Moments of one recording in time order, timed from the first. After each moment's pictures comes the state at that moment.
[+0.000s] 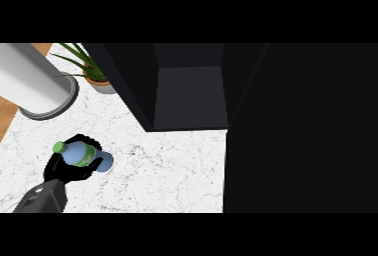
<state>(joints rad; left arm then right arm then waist) -0.40 0.29 0.38 -0.38 0.08 -0.61 -0.62 0.77 -0.27 -0.29 -2.36 -0.62 0.52 -0.11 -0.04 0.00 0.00</state>
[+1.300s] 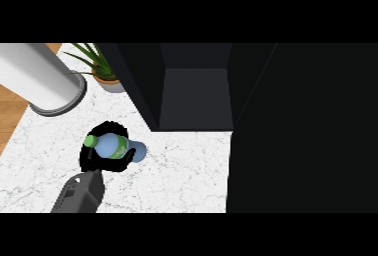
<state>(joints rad) -0.32 0.05 0.27 -0.79 0.13 -0.34 -0.60 0.86 -0.30 -0.36 -2.35 -0.69 0.53 -0.16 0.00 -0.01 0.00</state>
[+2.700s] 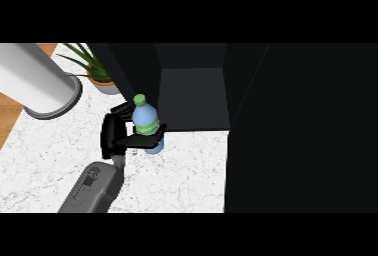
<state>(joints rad) -0.33 0.09 -0.17 -1.12 0.21 0.47 -0.26 0.81 -0.37 -0.36 -2.33 -0.74 0.53 -0.16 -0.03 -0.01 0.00</state>
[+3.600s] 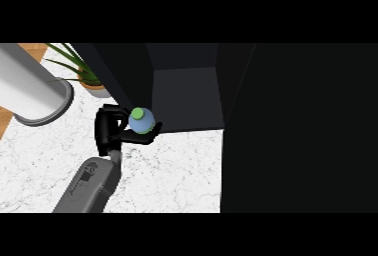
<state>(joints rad) -0.36 0.10 -0.13 -1.09 0.19 0.59 -0.26 0.78 -0.40 -0.33 -2.32 -0.77 0.55 -0.18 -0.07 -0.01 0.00</state>
